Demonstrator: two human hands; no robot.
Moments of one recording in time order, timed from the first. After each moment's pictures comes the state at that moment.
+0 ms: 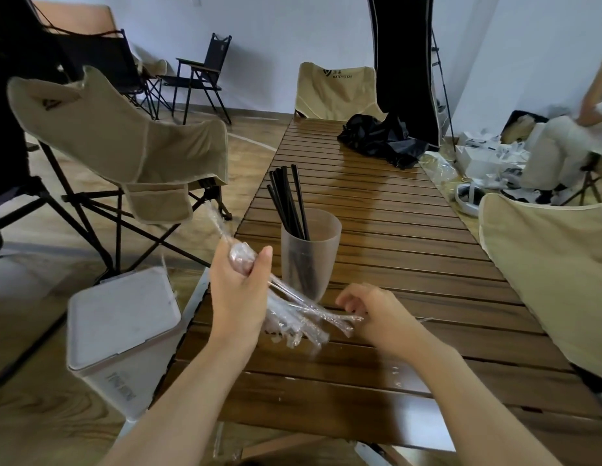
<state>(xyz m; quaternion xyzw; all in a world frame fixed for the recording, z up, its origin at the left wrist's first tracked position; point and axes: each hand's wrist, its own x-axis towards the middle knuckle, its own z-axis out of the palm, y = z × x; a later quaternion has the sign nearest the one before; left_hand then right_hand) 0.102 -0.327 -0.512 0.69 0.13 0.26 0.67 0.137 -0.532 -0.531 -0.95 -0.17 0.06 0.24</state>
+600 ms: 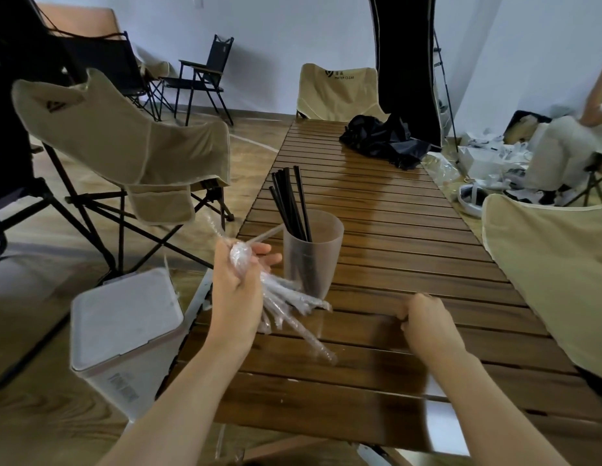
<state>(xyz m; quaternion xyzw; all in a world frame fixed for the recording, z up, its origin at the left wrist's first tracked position) 0.098 -0.321 -0.510 0.66 0.03 0.24 0.71 0.139 -0.574 -0.543 -0.99 0.04 0.01 0.11</state>
